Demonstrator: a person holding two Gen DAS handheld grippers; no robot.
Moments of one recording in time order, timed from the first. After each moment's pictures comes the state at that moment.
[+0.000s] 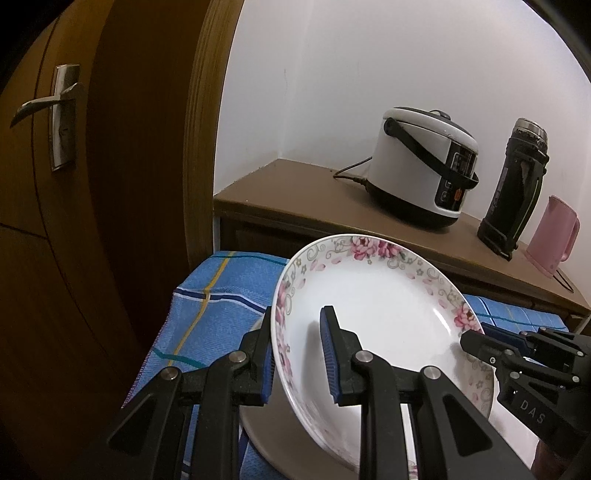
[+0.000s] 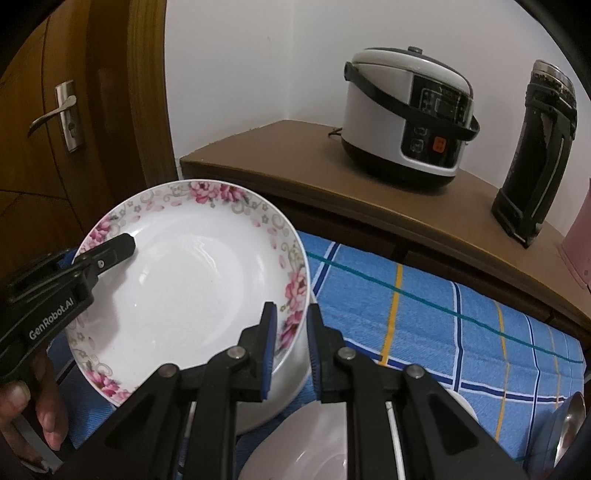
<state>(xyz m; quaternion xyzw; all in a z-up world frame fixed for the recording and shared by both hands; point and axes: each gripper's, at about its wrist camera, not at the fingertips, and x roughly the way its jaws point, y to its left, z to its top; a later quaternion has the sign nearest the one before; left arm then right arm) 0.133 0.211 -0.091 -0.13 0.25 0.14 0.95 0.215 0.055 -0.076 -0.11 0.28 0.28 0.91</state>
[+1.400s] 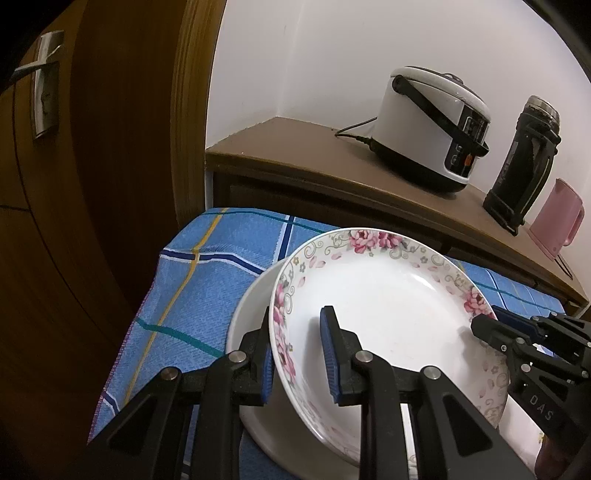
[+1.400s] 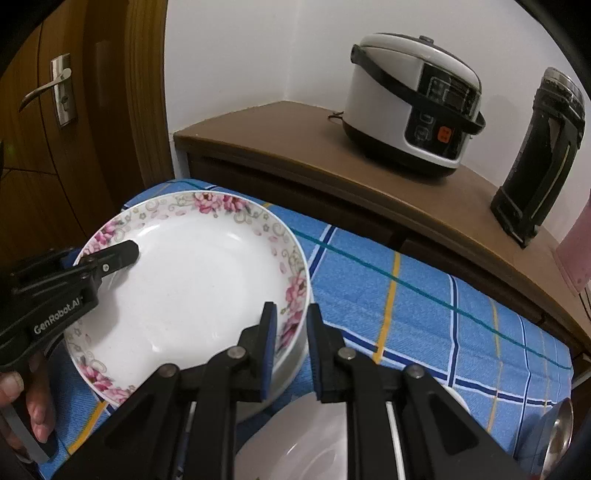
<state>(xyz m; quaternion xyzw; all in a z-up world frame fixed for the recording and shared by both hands) 0.151 0.219 -0.113 -0.15 0.32 0.12 0.93 0.219 0.064 -0.078 -0.14 0.31 0.25 0.91</state>
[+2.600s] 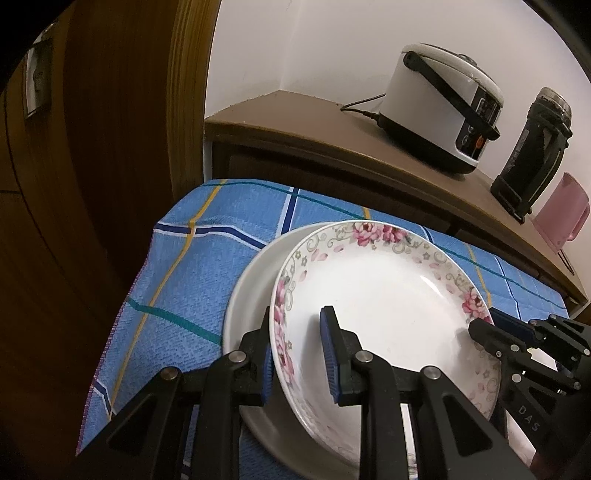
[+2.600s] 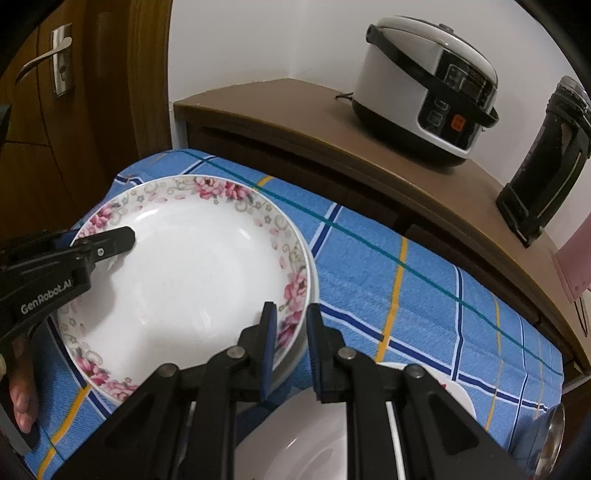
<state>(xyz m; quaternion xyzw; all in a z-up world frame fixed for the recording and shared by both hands) 0.161 0.223 -0.121 -0.16 0.37 0.11 0.91 0.224 0.058 -0.078 -0.17 0.34 0.24 0.90</state>
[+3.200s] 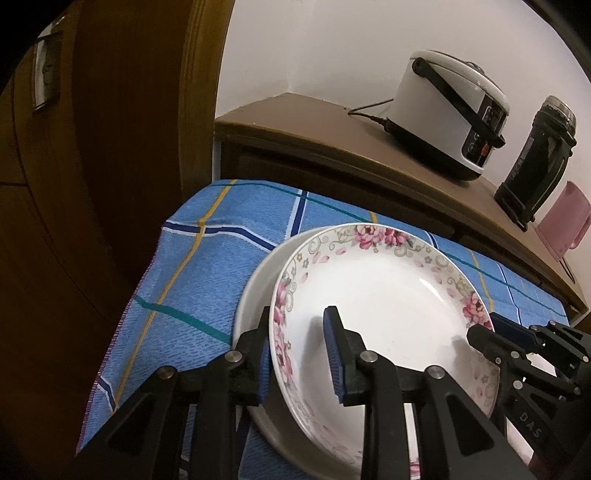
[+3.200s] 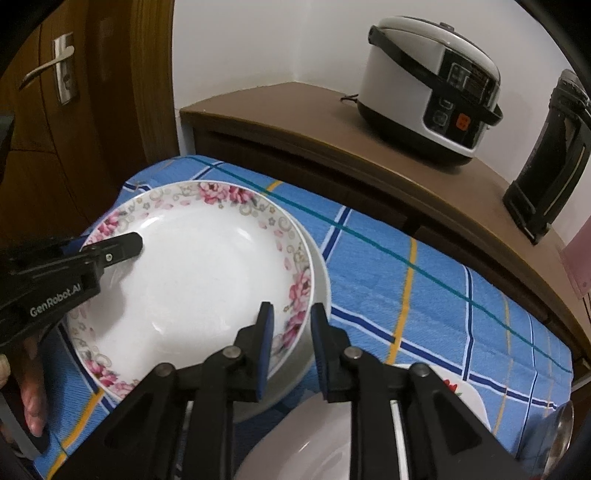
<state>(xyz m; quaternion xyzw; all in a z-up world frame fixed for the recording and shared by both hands) 0.156 0.226 -0.120 -0.17 0.36 0.12 0.91 0.221 0.049 -0.074 -0.14 0.33 0.26 0.90</state>
